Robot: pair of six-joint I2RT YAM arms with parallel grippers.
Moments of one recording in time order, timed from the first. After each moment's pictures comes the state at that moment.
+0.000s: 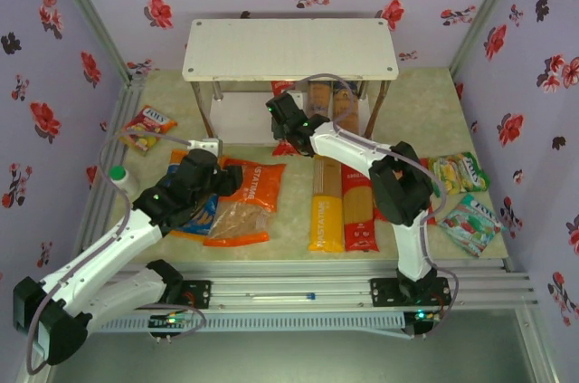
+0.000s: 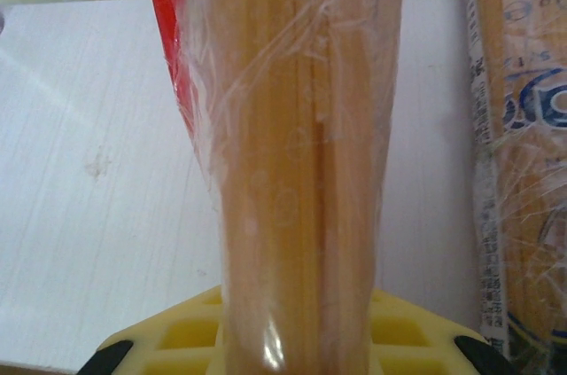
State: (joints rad) left arm -0.68 0.93 0.76 -0.51 -0.26 -0.48; right arm 0.74 2.03 1.61 -0.38 0.35 0.56
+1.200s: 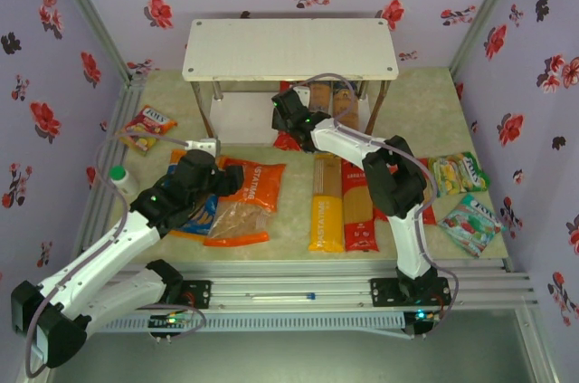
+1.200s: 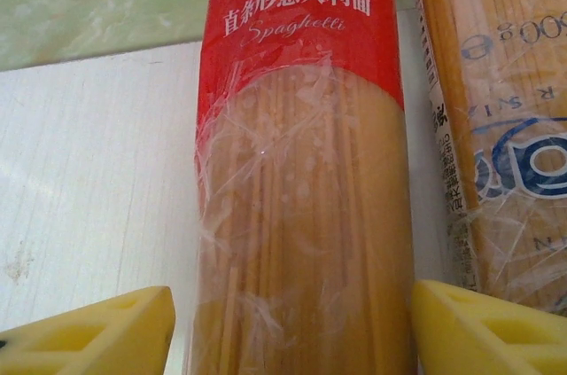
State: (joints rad) left arm -0.67 0.91 0.76 -0.52 -0.26 -0.49; right arm 0.69 2.11 1.64 -0.30 0.36 0.61
